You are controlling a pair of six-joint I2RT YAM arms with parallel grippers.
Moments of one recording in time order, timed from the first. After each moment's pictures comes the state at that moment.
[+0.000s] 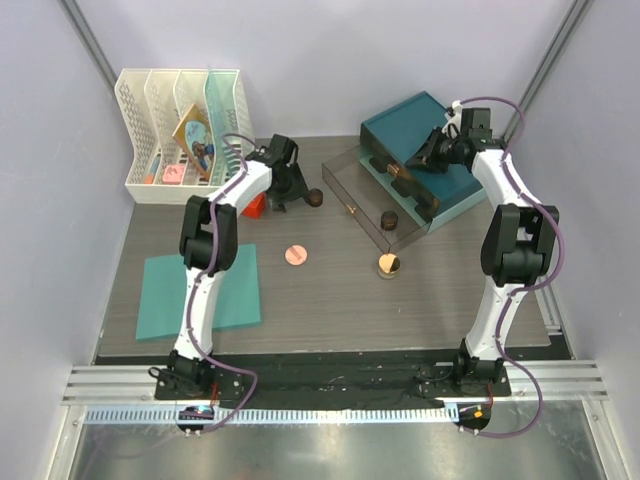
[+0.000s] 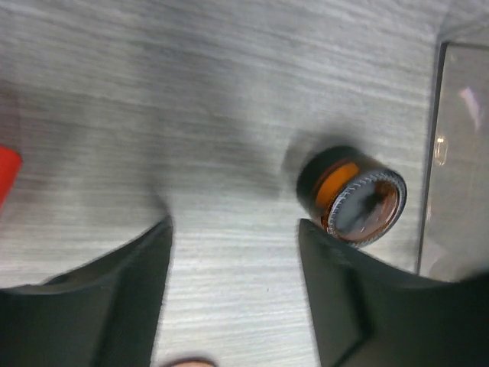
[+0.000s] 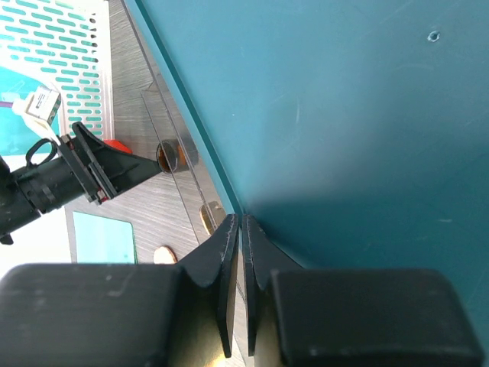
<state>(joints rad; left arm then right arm) -0.36 2.36 2.01 -0.74 0.01 -0.70 -0.03 2.05 1.74 -0.51 -0.56 0.42</state>
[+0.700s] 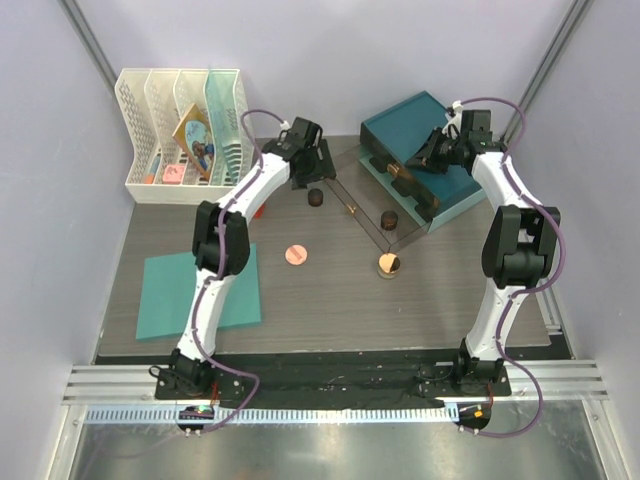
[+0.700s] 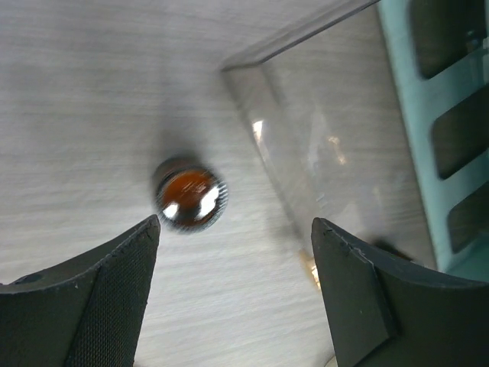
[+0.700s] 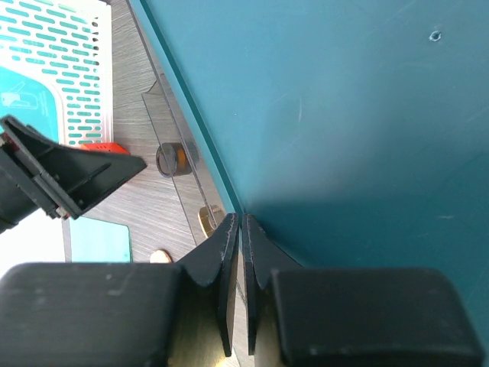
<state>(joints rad) -0.46 2.37 2.21 -0.72 -0.02 -0.65 -0.03 2.02 1.69 -0.45 -0.56 0.42</state>
